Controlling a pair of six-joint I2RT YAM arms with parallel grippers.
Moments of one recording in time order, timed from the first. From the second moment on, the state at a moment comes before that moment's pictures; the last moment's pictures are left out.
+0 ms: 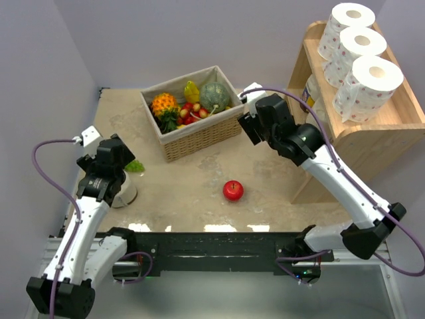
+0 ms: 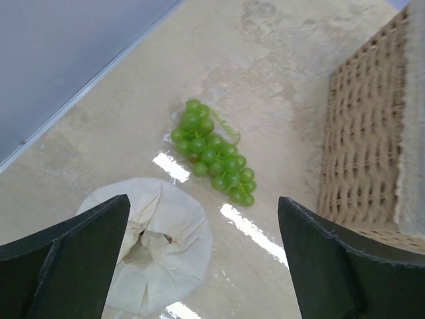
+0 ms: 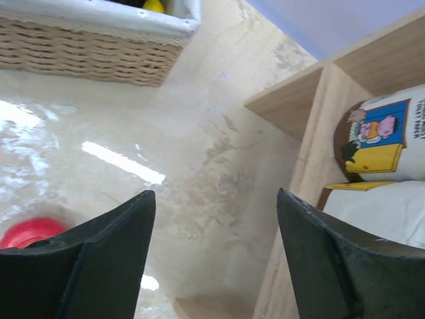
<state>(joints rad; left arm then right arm) -0.15 0.79 0.80 -0.60 -0.63 -0.58 0.69 1.36 1.56 -0.80 0.53 -0.21</state>
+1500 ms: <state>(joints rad) -0.13 1.11 0.73 -0.74 -0.62 -0.81 0.69 1.19 1.38 -0.68 0.43 -0.19</state>
